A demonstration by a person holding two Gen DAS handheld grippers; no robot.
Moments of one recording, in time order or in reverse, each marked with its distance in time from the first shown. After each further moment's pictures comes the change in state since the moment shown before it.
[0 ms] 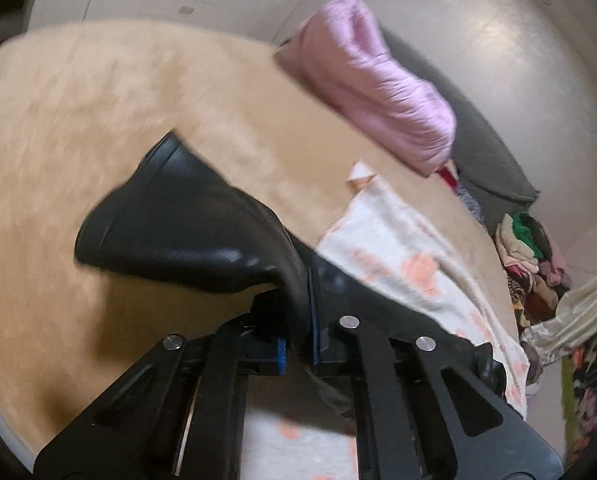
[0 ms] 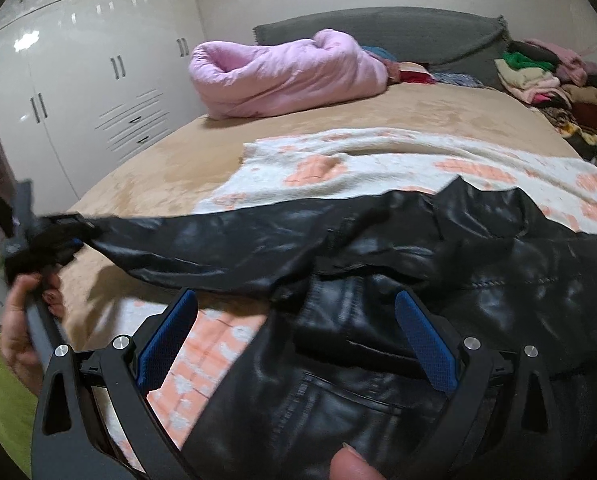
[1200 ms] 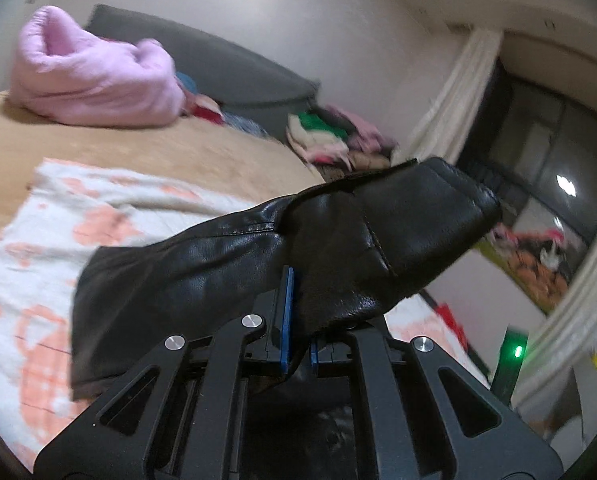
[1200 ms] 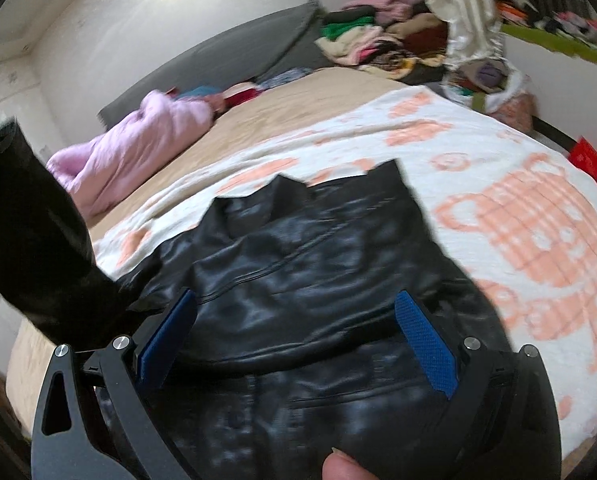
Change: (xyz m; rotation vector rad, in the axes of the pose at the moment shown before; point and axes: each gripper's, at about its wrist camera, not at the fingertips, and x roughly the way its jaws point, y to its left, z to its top) left arm -0.031 -0.270 -0.147 0.539 0.186 -0.672; right arm -0.101 -0.220 -0.052 0.481 -0.127 -0.323
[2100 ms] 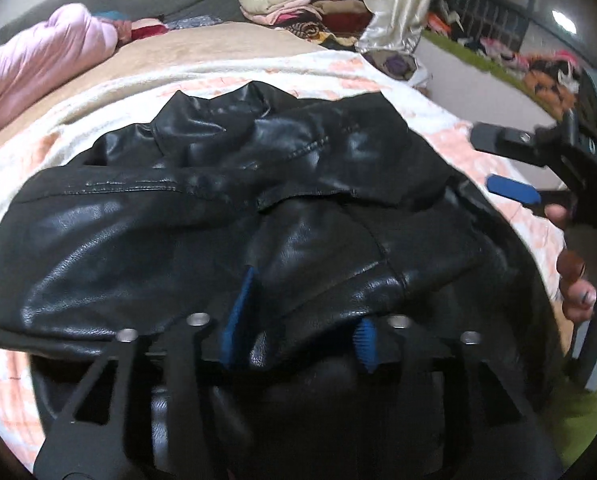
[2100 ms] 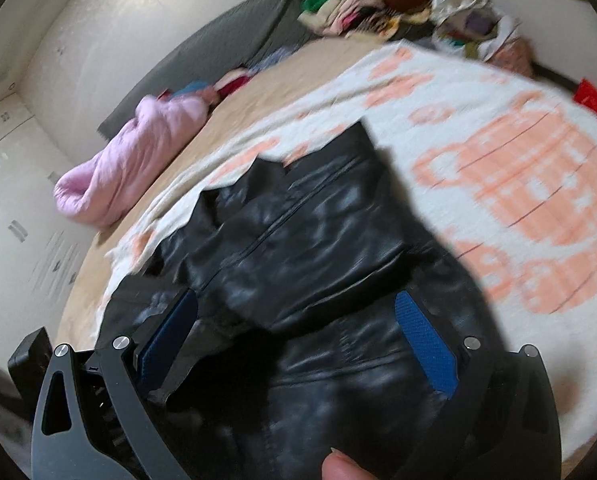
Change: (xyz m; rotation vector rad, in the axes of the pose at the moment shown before) left arm 0.100 -0.033 -0.127 0.353 0.456 0.103; right arm 0.013 -0.049 -0.004 0.131 0.123 0.120
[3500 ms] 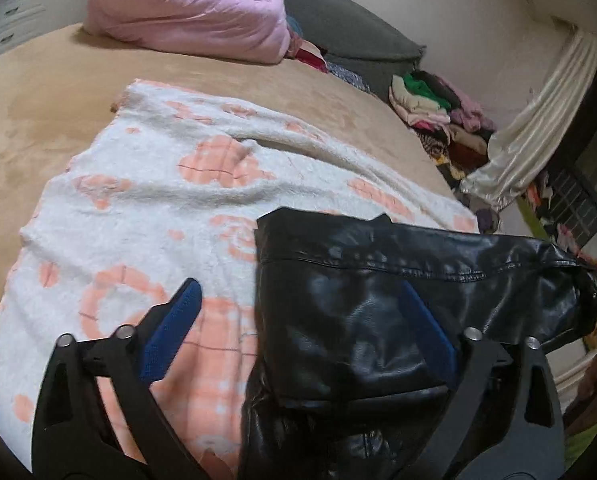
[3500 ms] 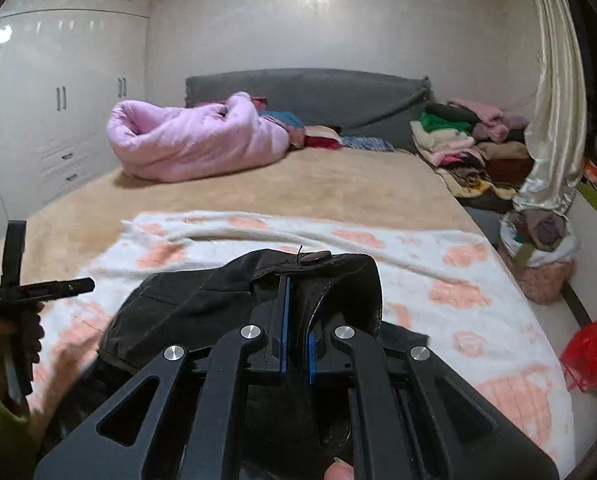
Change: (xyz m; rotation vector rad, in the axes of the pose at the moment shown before) left arm -0.078 0.214 0.029 -0.580 -0.223 0.101; right arm -0.037 0.132 0.074 -0.640 -0.218 -0.051
